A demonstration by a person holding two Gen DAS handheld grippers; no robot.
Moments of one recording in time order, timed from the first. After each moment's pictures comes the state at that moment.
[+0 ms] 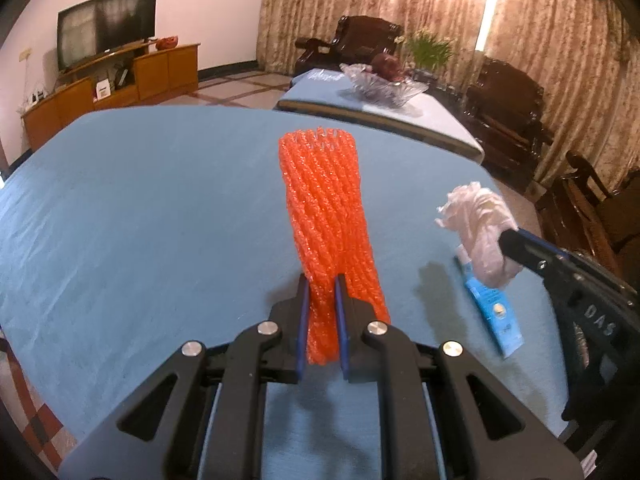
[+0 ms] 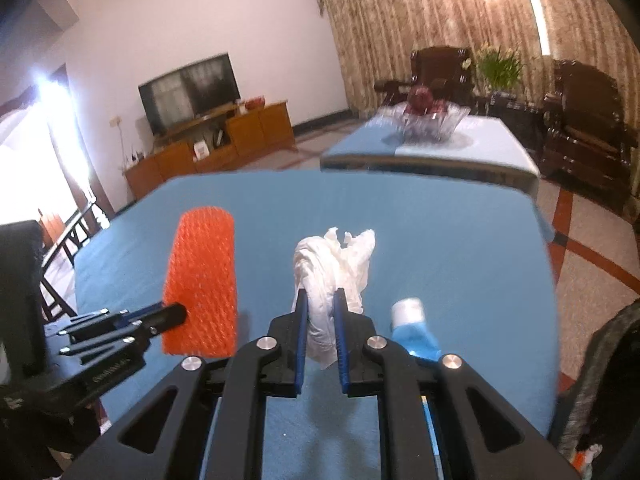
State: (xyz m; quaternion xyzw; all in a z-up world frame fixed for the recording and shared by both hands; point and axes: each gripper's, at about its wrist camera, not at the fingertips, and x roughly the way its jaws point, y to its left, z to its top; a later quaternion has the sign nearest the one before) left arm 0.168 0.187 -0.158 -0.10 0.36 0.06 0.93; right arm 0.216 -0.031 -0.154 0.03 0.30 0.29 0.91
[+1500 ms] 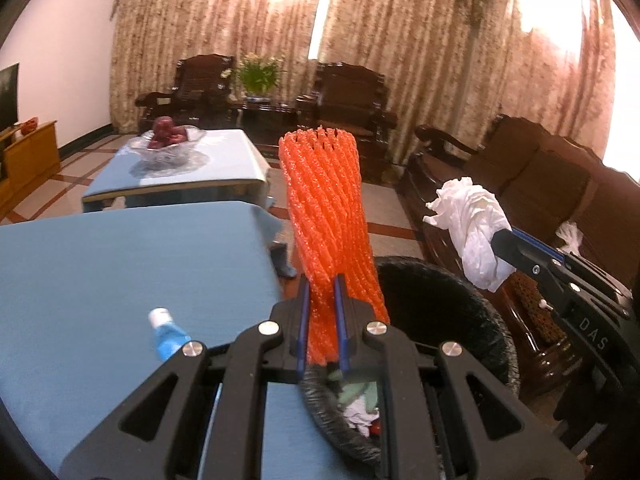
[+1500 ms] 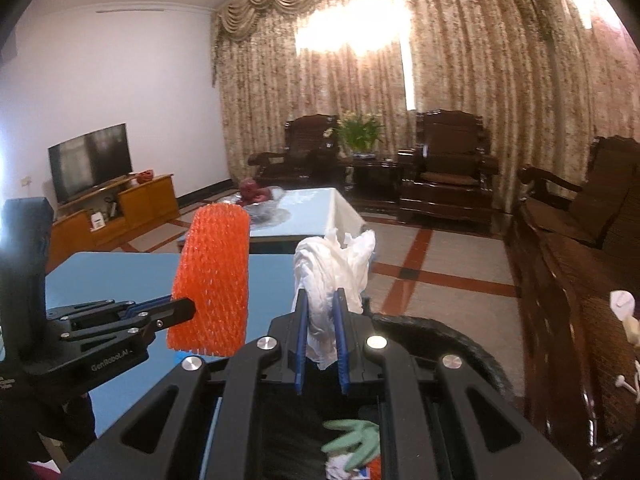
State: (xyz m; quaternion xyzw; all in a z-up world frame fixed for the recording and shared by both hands) left arm 0.180 -0.098 -0.078 -0.02 0.29 -0.19 0.94; right arm 0.140 -0.283 -0.063 0.04 0.20 0.06 0.98
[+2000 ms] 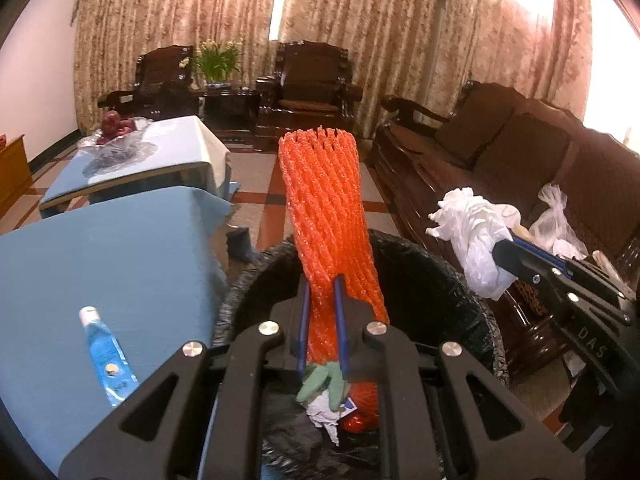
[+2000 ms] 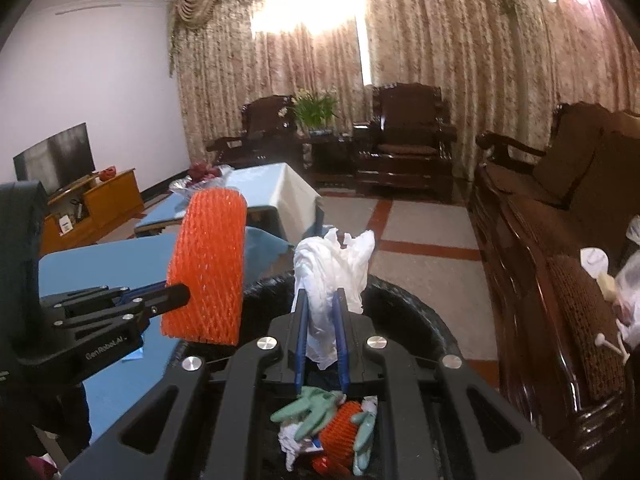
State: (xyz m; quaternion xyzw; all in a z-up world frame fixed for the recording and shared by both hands) left arm 0.186 -0.176 -0.119 0.01 0.32 -0.24 0.92; right arm 0.139 -0.357 -0.110 0.07 0.25 0.00 0.97
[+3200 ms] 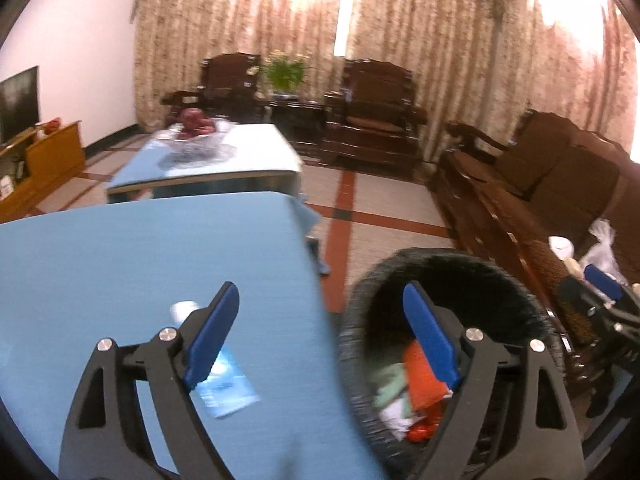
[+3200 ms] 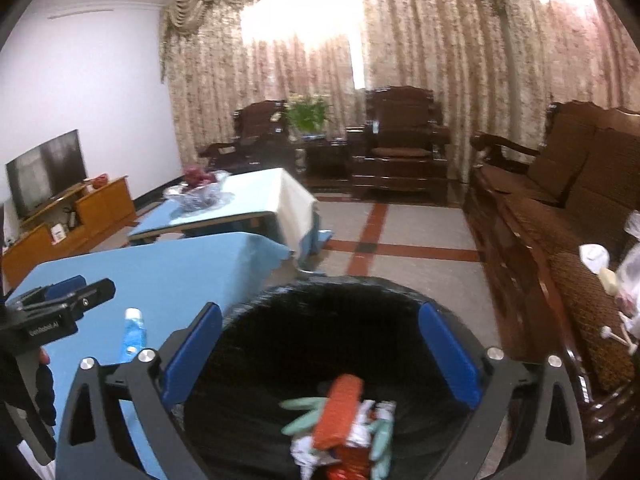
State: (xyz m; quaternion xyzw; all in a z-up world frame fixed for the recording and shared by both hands) left arm 0.189 -0.059 -0.102 -0.01 0.29 -0.12 0.95; right arm 0.150 -0.317 -0.110 0.07 0.23 -0.01 0.97
